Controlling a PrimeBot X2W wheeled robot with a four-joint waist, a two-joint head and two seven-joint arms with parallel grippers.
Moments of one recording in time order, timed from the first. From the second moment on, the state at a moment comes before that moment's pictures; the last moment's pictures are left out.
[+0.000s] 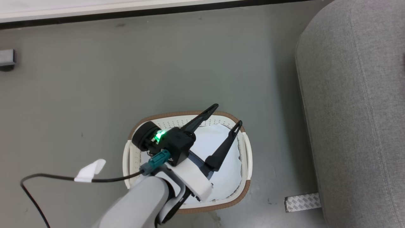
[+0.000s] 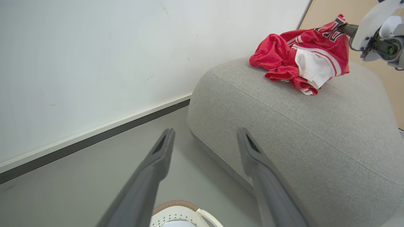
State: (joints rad) left arm -0.59 0.23 -0.72 0.11 -0.34 -0.04 -0.12; right arm -0.95 -0.31 -0.80 0.73 -0.35 0.13 -0.16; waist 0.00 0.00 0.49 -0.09
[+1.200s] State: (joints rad) left arm -0.08 0.29 -0.31 0.14 -0.41 0.17 -0.26; right arm -0.23 -0.05 -0.13 0.39 0.01 0.13 -0.26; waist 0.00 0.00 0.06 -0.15
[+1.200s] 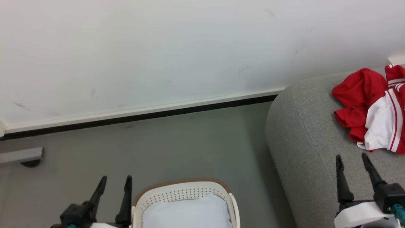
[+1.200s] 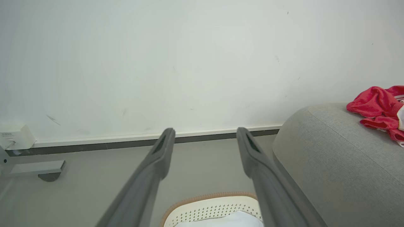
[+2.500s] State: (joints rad) left arm 0.13 0.08 -0.01 0.17 -0.17 -0.01 -0.26; right arm -0.05 -0.05 0.06 0.42 0.08 0.13 -0.26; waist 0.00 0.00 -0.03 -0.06
